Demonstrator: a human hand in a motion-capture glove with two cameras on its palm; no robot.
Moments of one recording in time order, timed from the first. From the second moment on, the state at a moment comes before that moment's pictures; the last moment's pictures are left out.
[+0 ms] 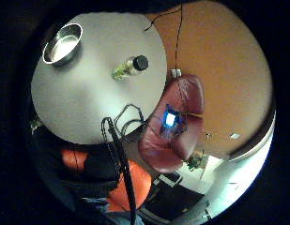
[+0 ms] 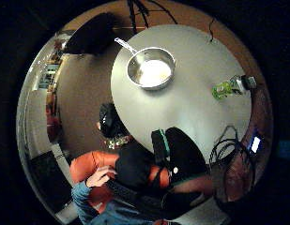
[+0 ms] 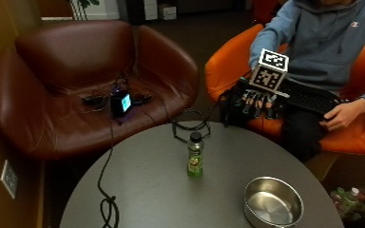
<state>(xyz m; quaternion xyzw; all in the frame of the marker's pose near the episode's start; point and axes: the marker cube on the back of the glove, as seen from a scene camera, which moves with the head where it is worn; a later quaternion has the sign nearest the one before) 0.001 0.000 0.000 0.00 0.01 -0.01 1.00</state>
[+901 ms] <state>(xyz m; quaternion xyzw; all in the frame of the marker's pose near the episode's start) 0.065 -0.046 -0.006 0.07 -0.02 0.02 1.00</state>
